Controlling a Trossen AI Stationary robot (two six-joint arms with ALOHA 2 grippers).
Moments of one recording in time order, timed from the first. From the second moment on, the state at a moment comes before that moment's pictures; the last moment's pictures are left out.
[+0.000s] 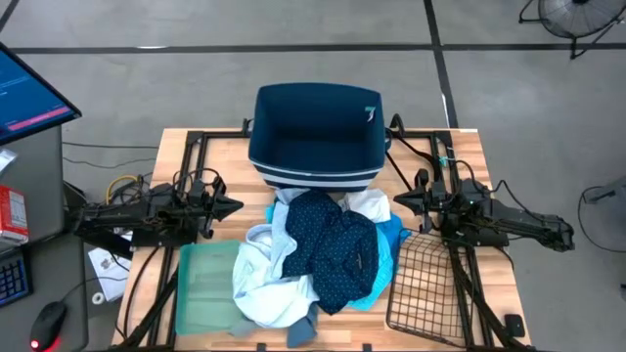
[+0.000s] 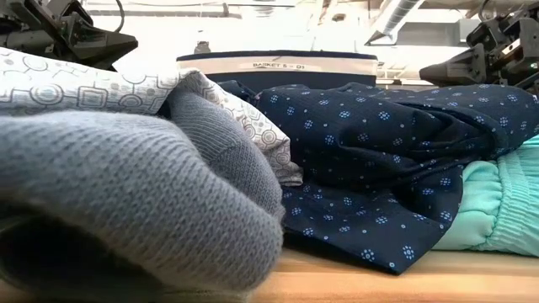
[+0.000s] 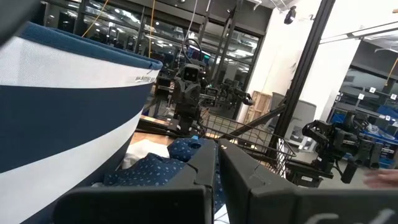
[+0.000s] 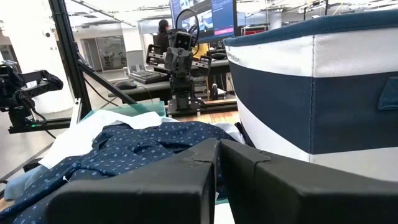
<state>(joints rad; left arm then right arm) 0.05 0.02 0.01 0.17 0.03 -0.29 -0.23 0.01 0.00 0.05 -0.16 0.09</state>
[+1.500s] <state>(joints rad) 0.05 0.12 0.01 0.32 -0.05 -0.46 -0.19 0.62 0.94 -0.60 -0.10 0.36</state>
